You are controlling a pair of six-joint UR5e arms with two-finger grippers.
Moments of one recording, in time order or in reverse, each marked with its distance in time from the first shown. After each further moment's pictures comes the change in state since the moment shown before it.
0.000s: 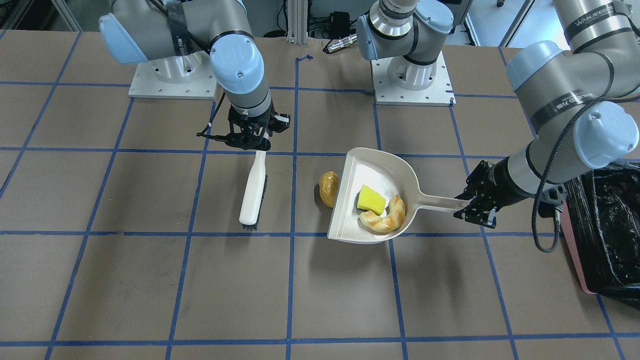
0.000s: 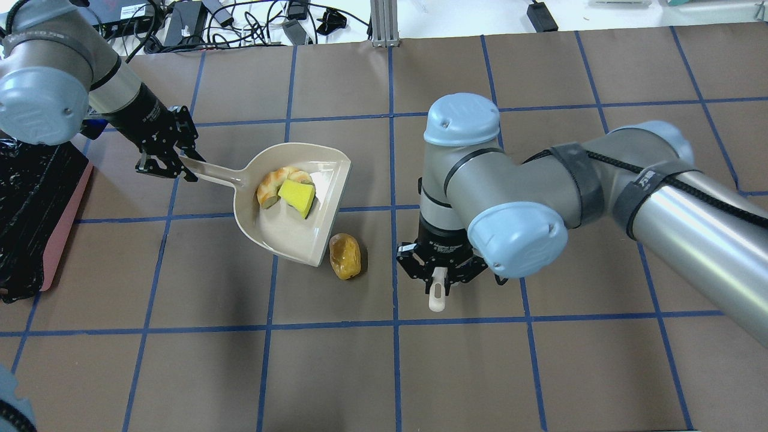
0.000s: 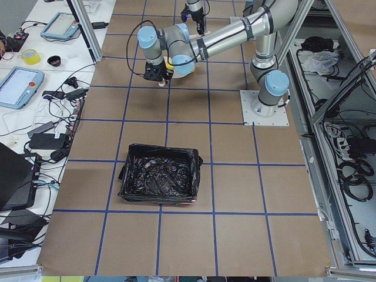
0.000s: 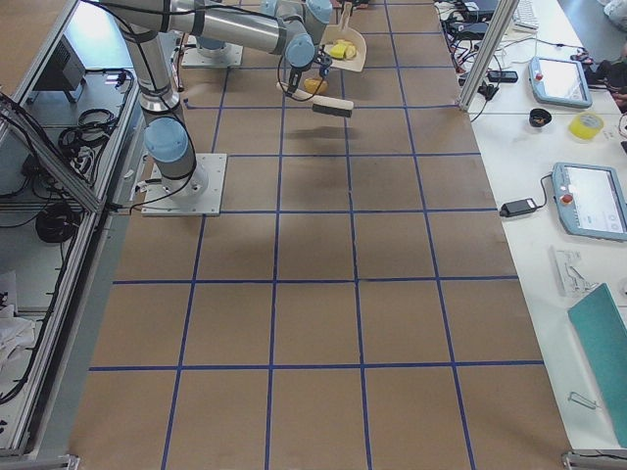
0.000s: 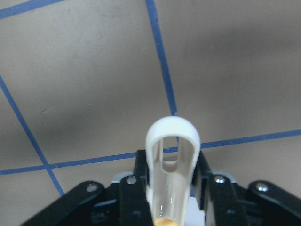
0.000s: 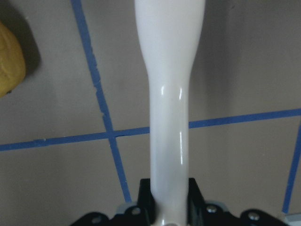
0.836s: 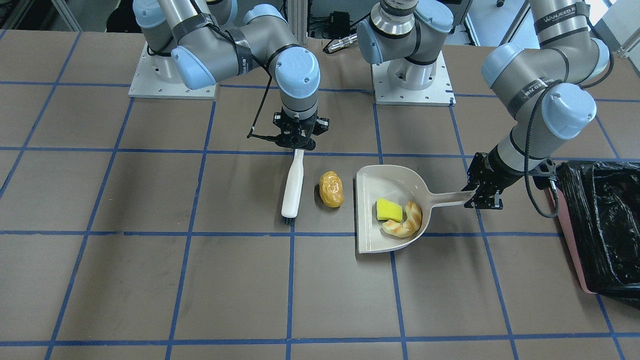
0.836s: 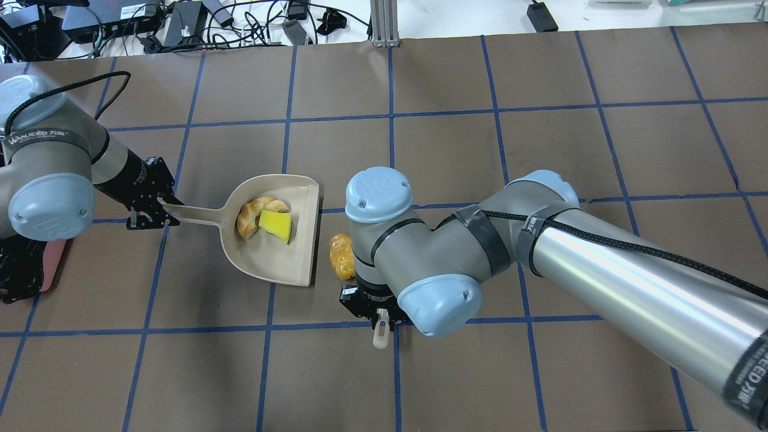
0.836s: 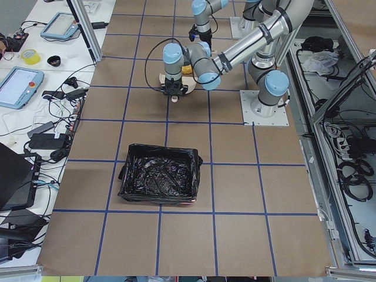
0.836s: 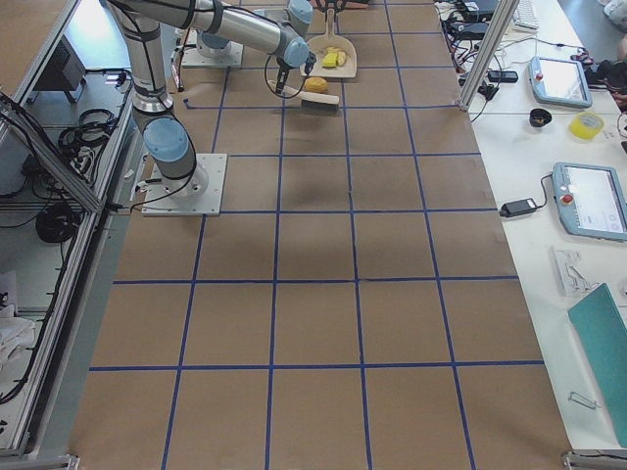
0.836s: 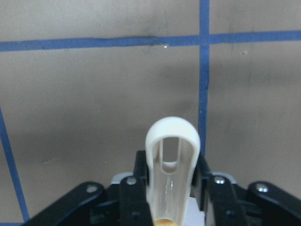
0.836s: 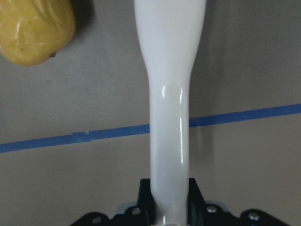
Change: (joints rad) left arm 0.083 0.083 -0.298 0.352 0.084 -0.146; right arm 0.176 0.137 0.024 -0.202 0.032 0.178
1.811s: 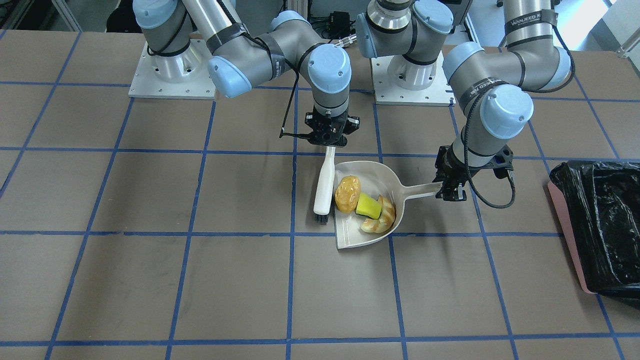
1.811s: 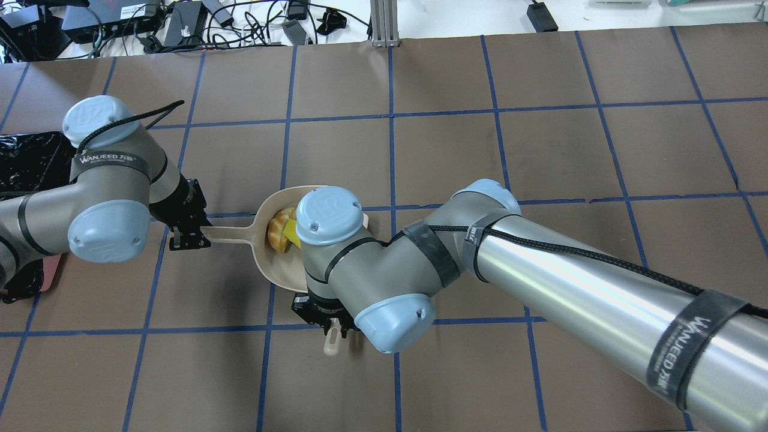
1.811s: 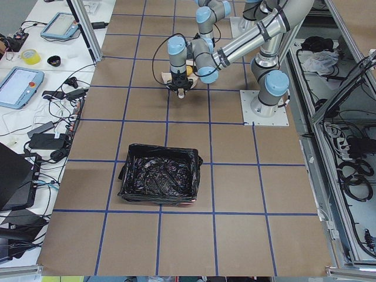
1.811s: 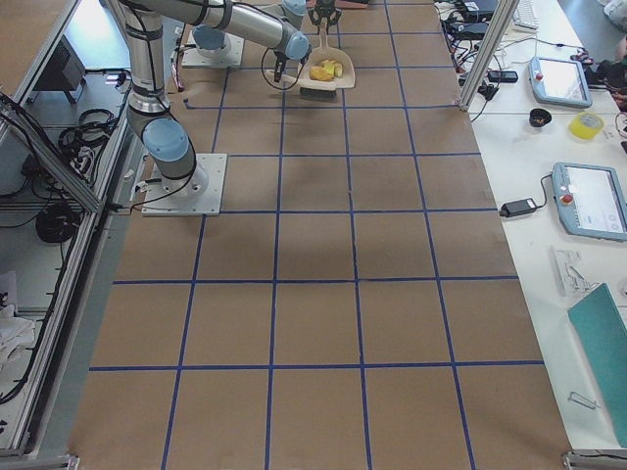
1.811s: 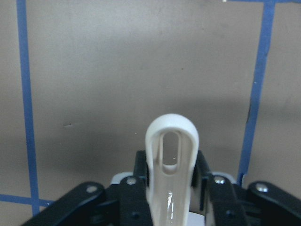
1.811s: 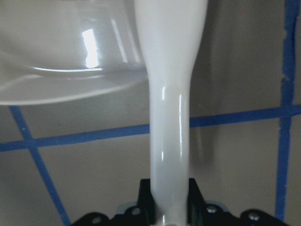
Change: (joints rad) left arm -0.148 0.025 -0.086 0.020 0.087 -0.213; right arm 0.115 0.096 -0.101 -0.108 0.067 0.144
